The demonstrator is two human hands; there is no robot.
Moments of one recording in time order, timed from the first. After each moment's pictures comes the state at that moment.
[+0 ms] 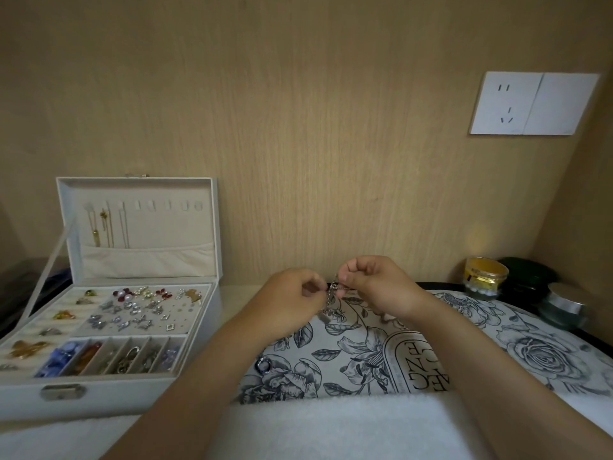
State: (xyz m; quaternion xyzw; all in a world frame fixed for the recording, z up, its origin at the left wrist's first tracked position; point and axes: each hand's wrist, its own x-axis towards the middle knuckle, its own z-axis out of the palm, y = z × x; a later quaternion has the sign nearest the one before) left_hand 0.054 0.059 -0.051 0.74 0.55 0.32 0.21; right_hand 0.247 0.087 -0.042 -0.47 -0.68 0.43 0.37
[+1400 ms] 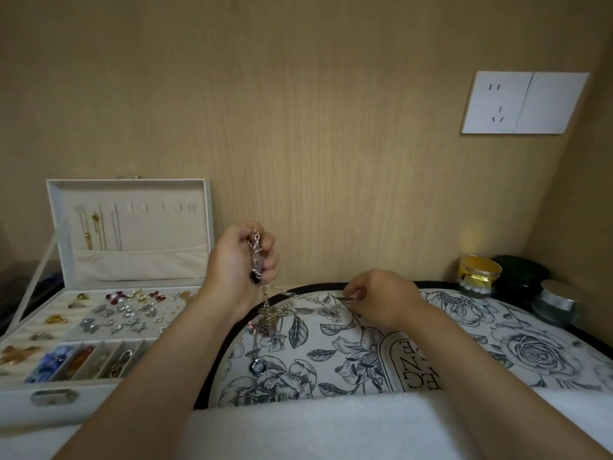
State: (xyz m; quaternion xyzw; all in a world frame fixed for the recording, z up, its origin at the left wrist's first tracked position) left_hand 0.032 0.060 -0.008 0.39 0.30 0.66 0.57; right_hand 0.255 0.089 -0.051 -0.63 -0.76 0.11 0.13
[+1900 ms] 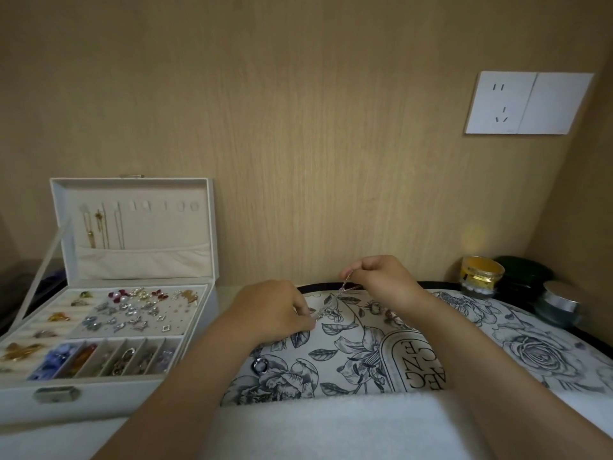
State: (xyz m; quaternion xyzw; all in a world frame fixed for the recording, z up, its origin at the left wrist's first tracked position) left_hand 0.042 0.056 -0.045 0.79 0.60 0.11 0.09; right_hand 0.249 0.088 -0.038 -0.56 -0.64 0.37 0.38
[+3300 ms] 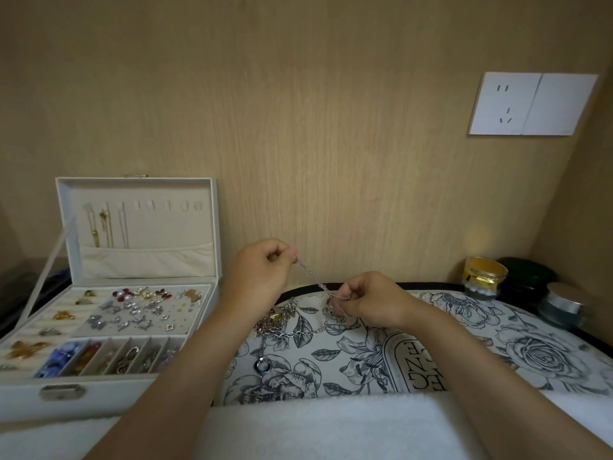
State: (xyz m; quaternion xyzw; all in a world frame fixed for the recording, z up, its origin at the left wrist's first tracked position) left_hand 0.034 0.067 -0.035 0.61 0.57 0.51 0.19; right_hand 0.247 0.100 -0.065 -0.52 -0.74 0.34 0.26
